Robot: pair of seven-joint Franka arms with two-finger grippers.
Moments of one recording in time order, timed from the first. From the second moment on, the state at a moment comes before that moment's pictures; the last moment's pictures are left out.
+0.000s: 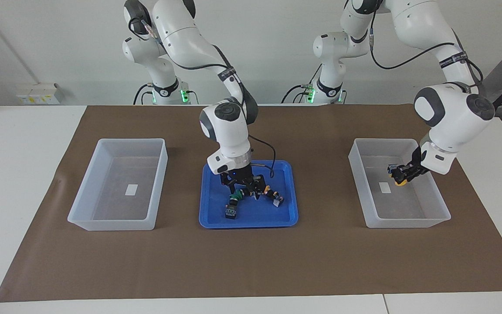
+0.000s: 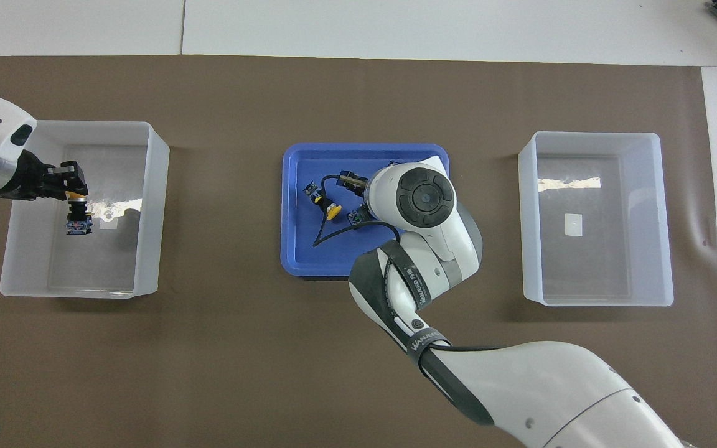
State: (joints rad) left arm 0.04 0.25 0.06 -1.88 -0.07 2.15 -0.03; right arm 0.55 0.51 -0.04 -1.73 0.00 2.50 0.91
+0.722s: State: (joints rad) left arm 0.04 0.28 0.05 -1.97 -0.07 2.32 -0.02; right arm 0.54 0.51 -0.05 -1.77 -0.02 2.50 0.90
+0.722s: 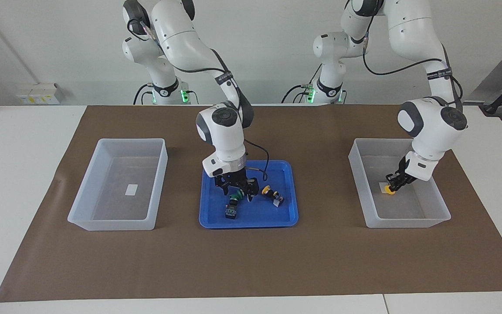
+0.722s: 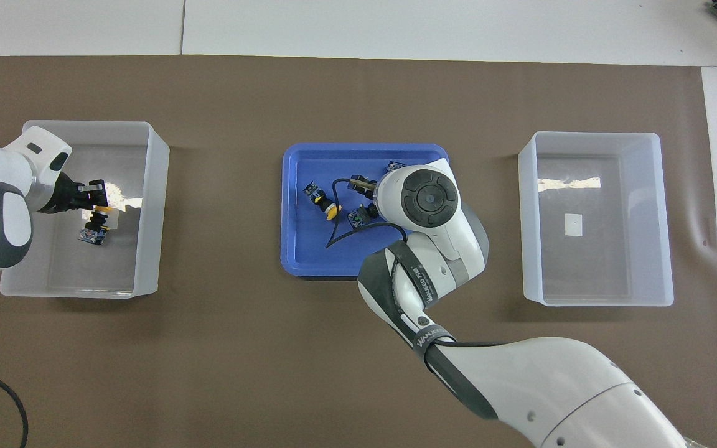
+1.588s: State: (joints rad) left arm -0.03 0.31 0.04 -1.59 -0.06 1.85 -0.03; right arm 0.48 0.40 -0.05 -1.75 -0.02 2.40 0.88
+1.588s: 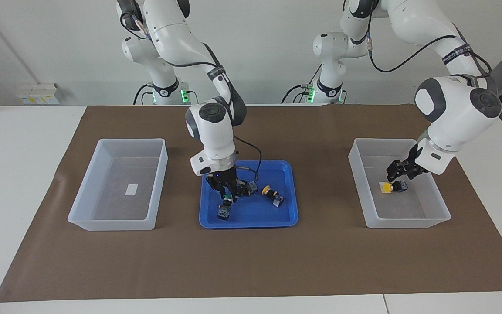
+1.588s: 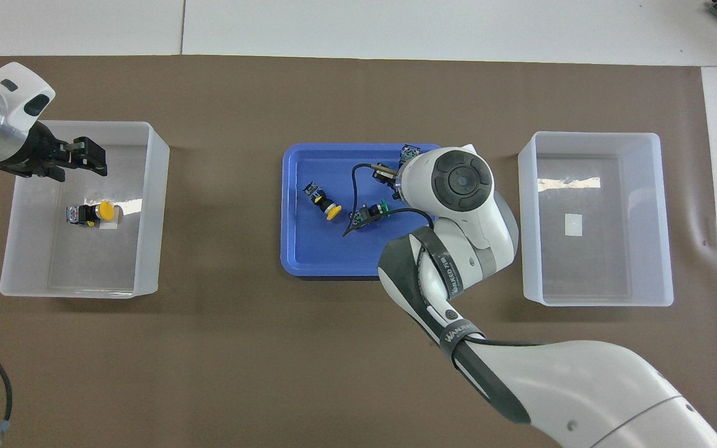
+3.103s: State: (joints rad) left arm -0.55 0.40 0.03 -1.73 -0.06 2.28 -1.23; right arm -0.08 0.13 -0.04 -2.14 -0.01 2.30 -0.16
